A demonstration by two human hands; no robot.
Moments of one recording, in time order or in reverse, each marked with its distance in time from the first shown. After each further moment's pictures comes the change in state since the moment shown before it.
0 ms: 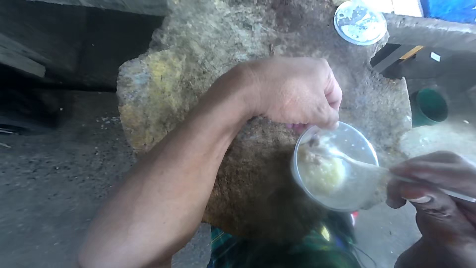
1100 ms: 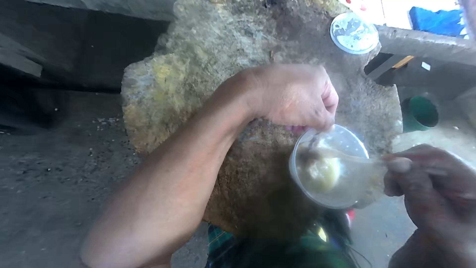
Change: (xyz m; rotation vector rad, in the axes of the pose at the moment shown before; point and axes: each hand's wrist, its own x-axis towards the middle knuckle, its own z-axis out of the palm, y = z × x) left_hand -0.003 0.001 0.001 -0.027 0.005 0.006; right_hand 0.002 0.007 -0.002 -0.084 0.047 0.097
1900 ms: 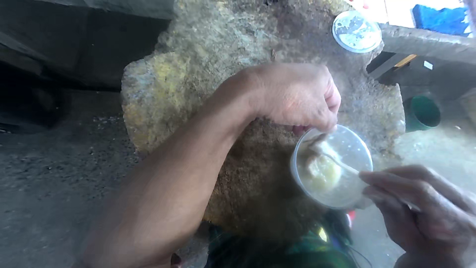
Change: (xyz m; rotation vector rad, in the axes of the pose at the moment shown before) left_hand 0.000 0.000 -0.001 0.026 -0.002 -0.001; right_hand -0.005 -0.023 0.014 -0.348 -0.072 -0.242
